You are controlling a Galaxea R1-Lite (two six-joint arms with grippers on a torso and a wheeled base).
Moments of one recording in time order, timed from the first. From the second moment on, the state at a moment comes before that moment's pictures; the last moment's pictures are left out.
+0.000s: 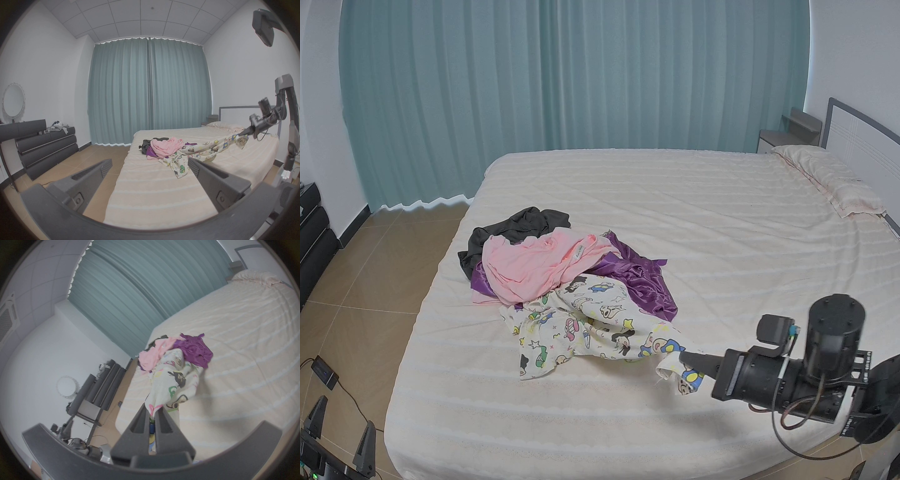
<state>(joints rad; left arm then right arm) 0.00 0.02 -0.02 -0.01 0.00 0.05 0.81 1.57 -0.35 -0.93 -0.06 0.72</state>
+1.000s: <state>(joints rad) -0.16 0.60 -0.17 -0.22 -0.29 0.12 0.81 1.33 -0.44 -0.94 0.10 0.58</state>
